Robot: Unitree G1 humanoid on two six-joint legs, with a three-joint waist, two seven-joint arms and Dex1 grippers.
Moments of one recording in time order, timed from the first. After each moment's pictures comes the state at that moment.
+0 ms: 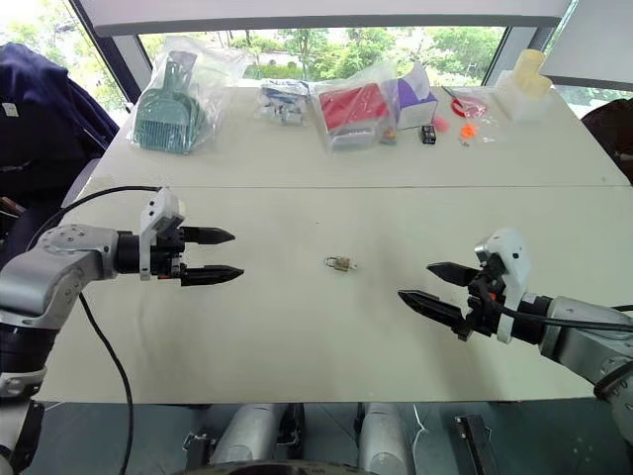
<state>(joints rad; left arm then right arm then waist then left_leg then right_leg) -0.44 0.82 -0.02 -0.09 -0.51 0.67 -1.15 0.11 -0.88 -0.44 -0.57 1.00 0.95 0.67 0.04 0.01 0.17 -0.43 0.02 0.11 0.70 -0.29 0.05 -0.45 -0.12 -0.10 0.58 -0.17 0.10</state>
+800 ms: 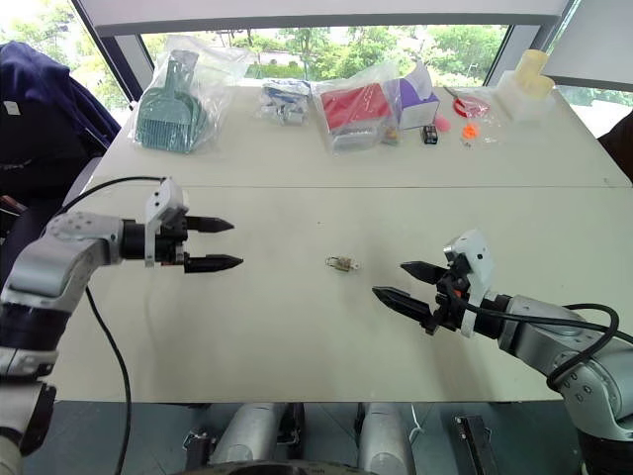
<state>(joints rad) -0.70 0.76 -0.14 0.25 -0.35 0.44 -1.28 0.04 -0.77 -0.32 -0.56 0.95 0.91 0.58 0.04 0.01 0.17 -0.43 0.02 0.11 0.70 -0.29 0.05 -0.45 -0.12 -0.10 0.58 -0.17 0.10</state>
